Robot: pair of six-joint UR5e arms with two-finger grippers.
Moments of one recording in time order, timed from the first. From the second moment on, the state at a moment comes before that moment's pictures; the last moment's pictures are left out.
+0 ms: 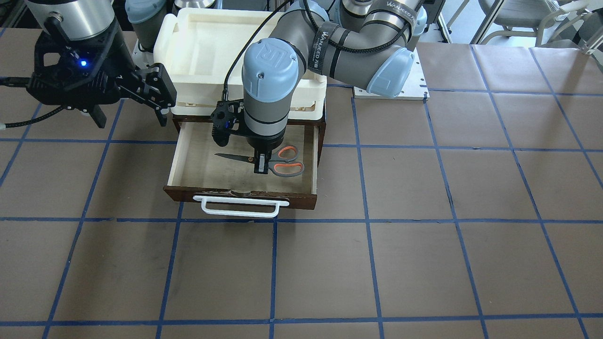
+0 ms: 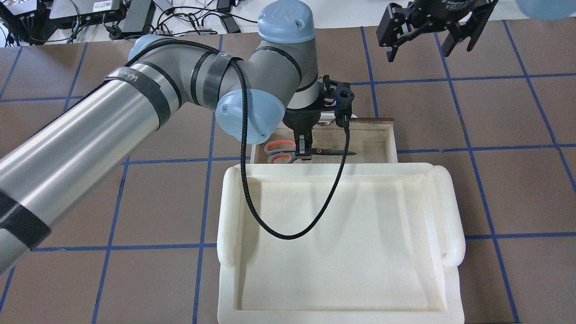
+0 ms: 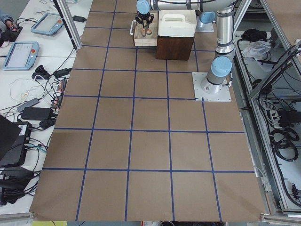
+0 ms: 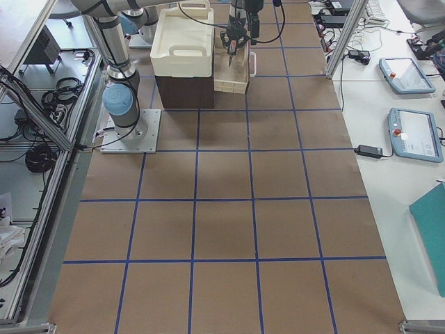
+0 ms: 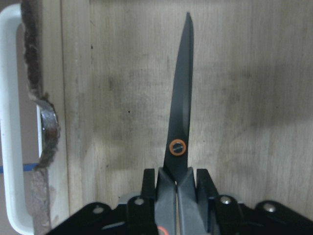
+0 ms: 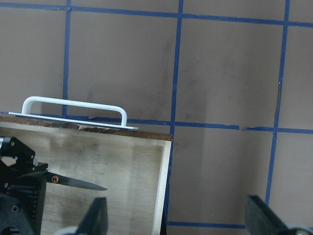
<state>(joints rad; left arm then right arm) -2.01 -1.93 -1.53 -1.32 1.45 1.19 1.62 -1.48 1.36 -1.50 -1.58 -0.03</state>
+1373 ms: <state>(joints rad) -2.01 -1.93 -1.58 -1.30 1.45 1.17 1.62 -1.49 1.36 -1.47 -1.51 -0.05</state>
